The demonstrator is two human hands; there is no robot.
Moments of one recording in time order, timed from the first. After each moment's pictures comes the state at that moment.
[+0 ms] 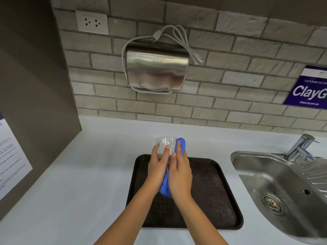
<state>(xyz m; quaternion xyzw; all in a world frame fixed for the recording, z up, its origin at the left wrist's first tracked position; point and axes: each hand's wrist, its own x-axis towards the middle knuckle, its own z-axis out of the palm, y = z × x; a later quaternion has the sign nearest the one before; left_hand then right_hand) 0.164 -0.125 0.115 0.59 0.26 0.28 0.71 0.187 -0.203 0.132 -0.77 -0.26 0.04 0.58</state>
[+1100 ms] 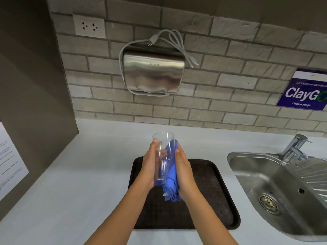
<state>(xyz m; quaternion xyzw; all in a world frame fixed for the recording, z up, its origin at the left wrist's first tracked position) 0.158 -0.119 0.144 0.43 0.27 0.25 0.82 0.205 -0.206 0.148 -0.60 -0.16 0.27 0.73</state>
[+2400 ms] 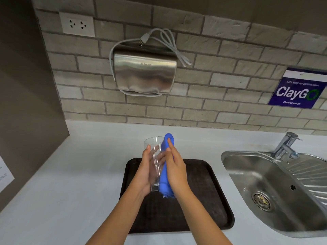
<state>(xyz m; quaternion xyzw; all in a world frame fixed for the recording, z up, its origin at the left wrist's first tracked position) 0.163 -0.118 0.125 0.37 0.17 0.20 0.89 0.209 -0.207 0.150 -0.70 -0.24 0.17 0.65</state>
